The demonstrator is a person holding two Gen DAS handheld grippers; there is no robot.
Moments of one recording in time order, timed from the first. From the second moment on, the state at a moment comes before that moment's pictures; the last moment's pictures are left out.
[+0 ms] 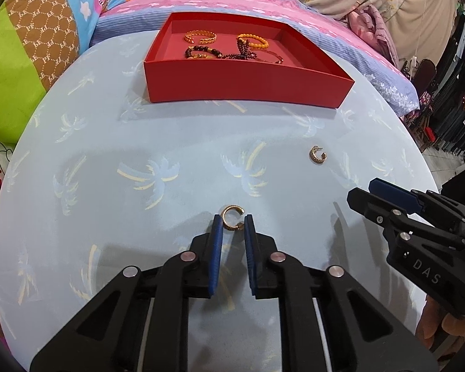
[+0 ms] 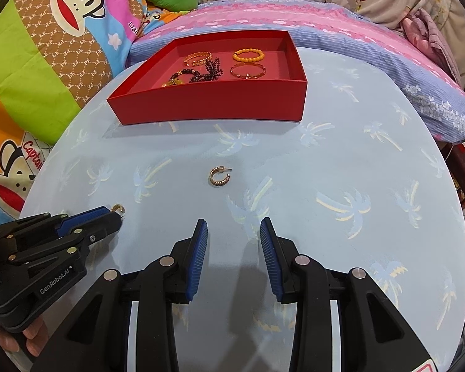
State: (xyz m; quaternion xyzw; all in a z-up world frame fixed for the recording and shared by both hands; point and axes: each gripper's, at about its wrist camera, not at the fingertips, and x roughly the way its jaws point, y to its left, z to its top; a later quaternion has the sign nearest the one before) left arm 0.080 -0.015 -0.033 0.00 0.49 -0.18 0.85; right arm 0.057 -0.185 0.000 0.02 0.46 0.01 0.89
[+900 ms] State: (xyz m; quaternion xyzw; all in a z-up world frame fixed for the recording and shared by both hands) left arm 0.083 -0.010 -0.032 -0.02 0.49 -0.17 0.86; right arm 0.104 -0.165 -0.012 0.00 0.46 0.02 0.89
